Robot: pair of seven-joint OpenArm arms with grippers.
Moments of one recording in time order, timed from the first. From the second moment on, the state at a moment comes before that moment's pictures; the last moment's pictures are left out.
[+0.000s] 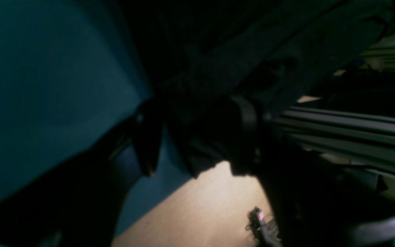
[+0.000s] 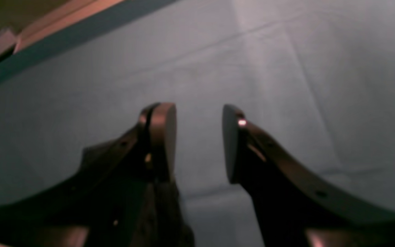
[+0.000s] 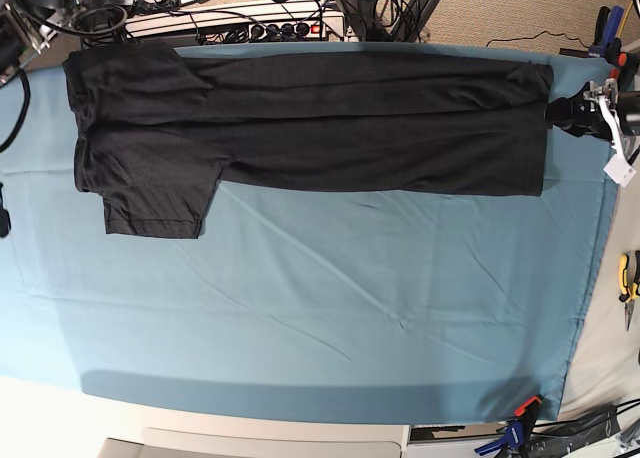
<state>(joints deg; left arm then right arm) 14.5 -42.0 -21.1 77.4 -82.9 -43.1 80.6 10.4 38.1 51.9 68.8 50.4 39.9 -63.7</state>
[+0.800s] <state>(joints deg) 13.0 -39.4 -21.1 77.5 -82.9 -43.1 80.3 23.1 27.7 38.7 44.2 29.4 32.6 -51.7</state>
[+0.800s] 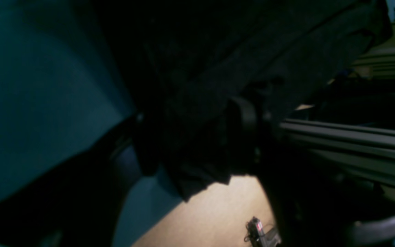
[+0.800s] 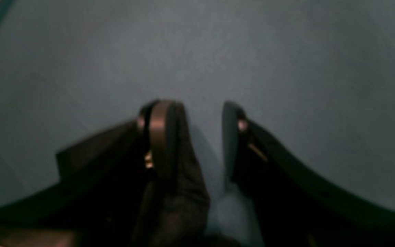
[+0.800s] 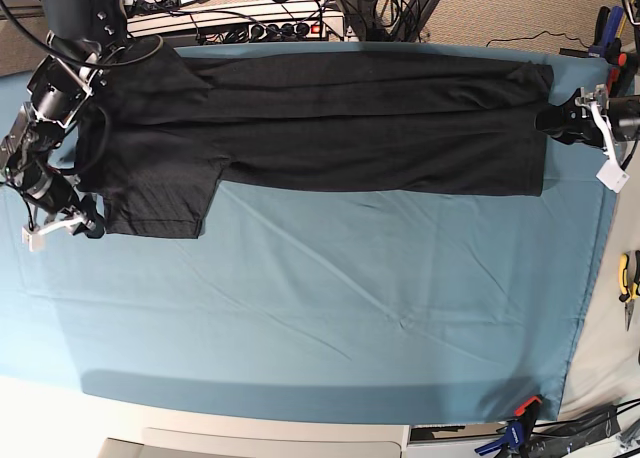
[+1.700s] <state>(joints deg) 13.0 -39.4 -21.1 77.5 -82.9 -43.1 80.3 22.8 26.1 35.8 44.5 36.8 34.6 -58.5</state>
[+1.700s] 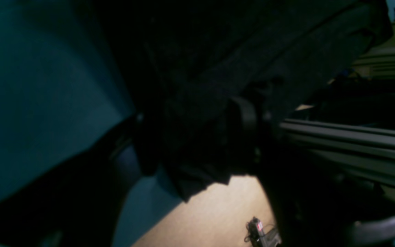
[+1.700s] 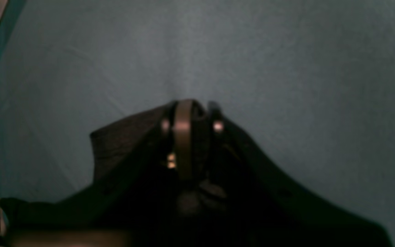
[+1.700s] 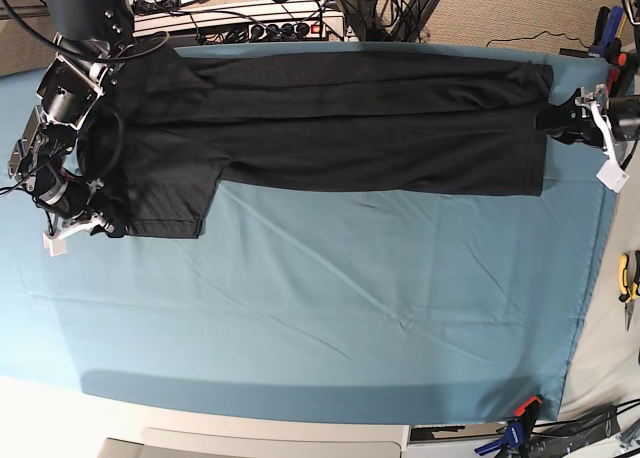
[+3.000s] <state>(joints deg) 13.0 -39.4 -21.1 77.5 -82.9 -43.1 80.3 20.2 30.2 34.3 65.5 64.7 39.8 -78.2</state>
